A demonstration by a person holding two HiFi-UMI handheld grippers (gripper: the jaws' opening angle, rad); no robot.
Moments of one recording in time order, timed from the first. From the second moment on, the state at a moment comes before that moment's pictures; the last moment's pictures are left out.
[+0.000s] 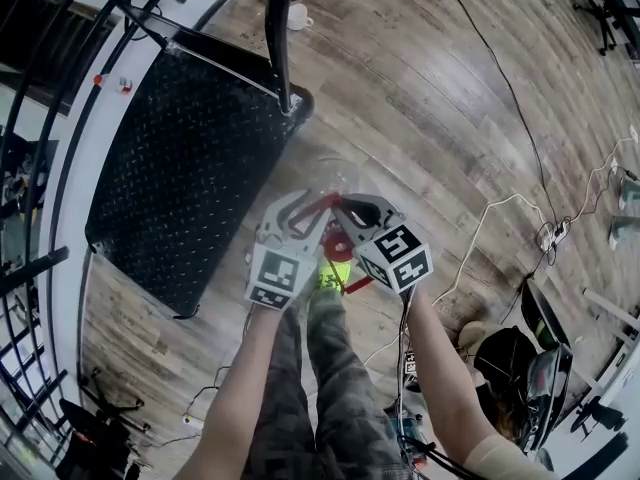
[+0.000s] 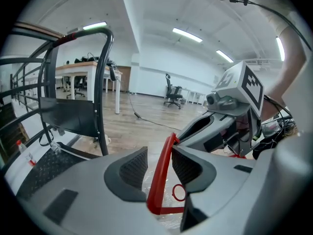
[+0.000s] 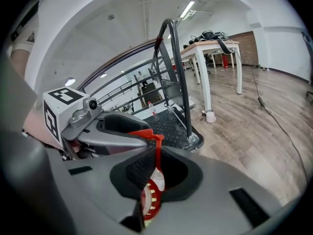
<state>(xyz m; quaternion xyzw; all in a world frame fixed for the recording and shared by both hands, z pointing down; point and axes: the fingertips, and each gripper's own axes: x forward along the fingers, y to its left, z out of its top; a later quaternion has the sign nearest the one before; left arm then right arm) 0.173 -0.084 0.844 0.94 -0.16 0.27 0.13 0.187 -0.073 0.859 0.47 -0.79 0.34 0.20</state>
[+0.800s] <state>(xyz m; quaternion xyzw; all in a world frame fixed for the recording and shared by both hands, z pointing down) 0.185 -0.093 0.729 0.95 -0.16 0.25 0.05 0.199 -0.084 0.743 0.48 -0.81 0.30 0.16</state>
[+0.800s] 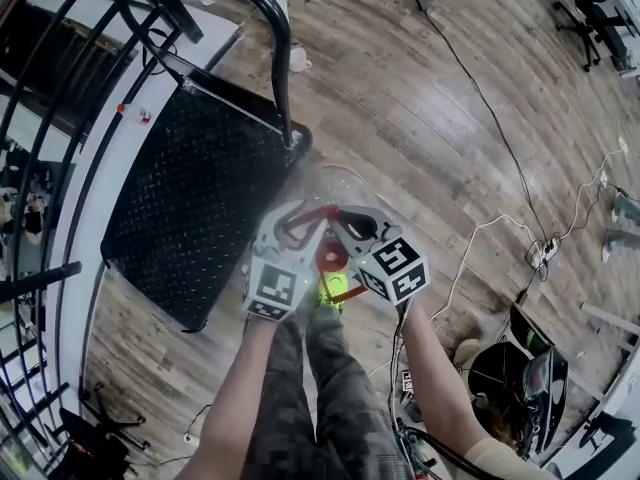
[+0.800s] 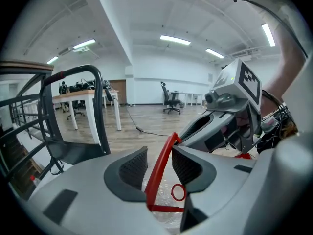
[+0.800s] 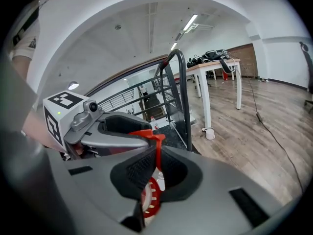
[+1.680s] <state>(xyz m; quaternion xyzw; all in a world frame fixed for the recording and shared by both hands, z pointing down) 0.142 -0.084 0.581 0.94 -0.21 0.26 0.02 0.156 -0.076 0.596 0.44 -0.84 0.28 0.14</state>
